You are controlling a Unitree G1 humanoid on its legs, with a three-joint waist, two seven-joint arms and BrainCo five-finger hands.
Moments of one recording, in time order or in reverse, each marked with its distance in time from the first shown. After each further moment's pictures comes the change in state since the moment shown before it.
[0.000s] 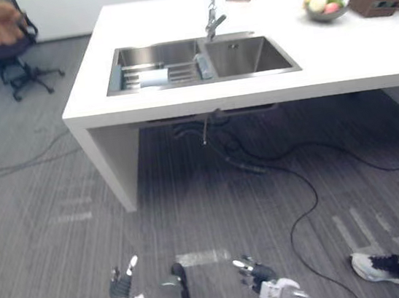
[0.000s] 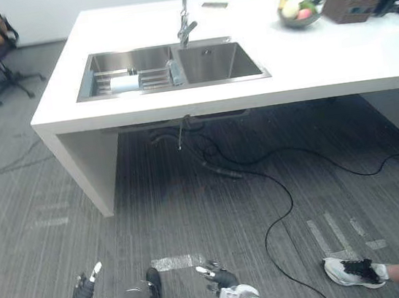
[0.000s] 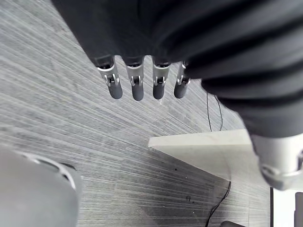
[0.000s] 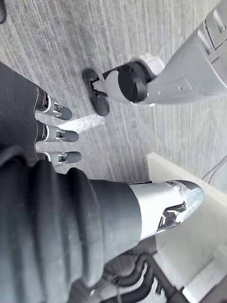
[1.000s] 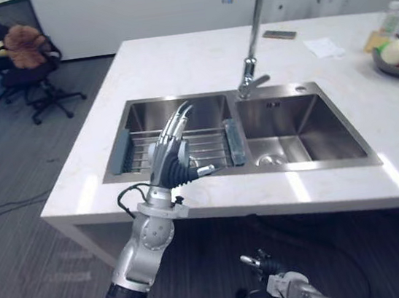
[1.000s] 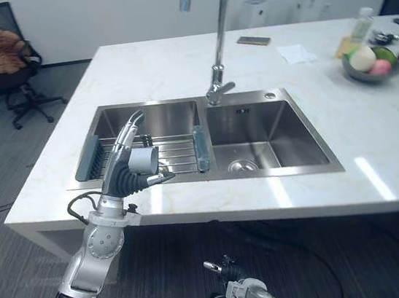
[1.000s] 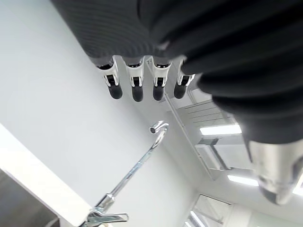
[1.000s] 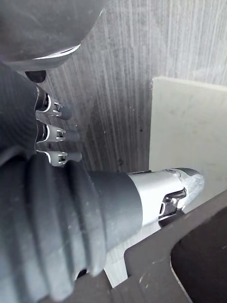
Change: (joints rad) left arm -0.178 0.139 -0.584 -1.066 0.638 0.061 0.045; right arm 0.091 -0.040 -0.049 -0.188 -0.043 0.109 -0.073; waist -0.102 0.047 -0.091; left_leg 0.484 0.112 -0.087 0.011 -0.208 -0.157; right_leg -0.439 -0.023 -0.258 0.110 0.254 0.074
